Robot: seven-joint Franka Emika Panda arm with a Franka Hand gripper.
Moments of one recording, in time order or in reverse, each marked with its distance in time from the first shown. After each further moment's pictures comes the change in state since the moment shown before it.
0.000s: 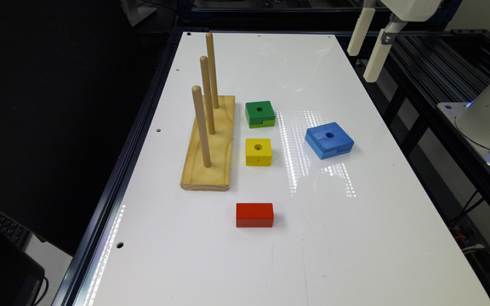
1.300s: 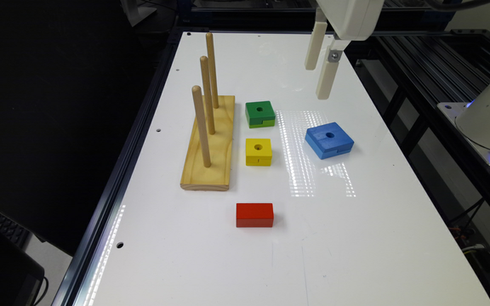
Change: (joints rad) arm 0.036 0.306 0.052 0.247 0.017 0.062 0.062
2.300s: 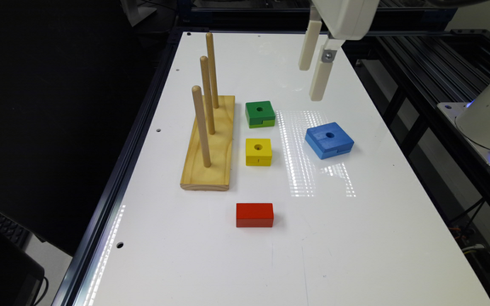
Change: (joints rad) arm 0.000 0.040 0.029 0.058 0.001 0.000 0.027
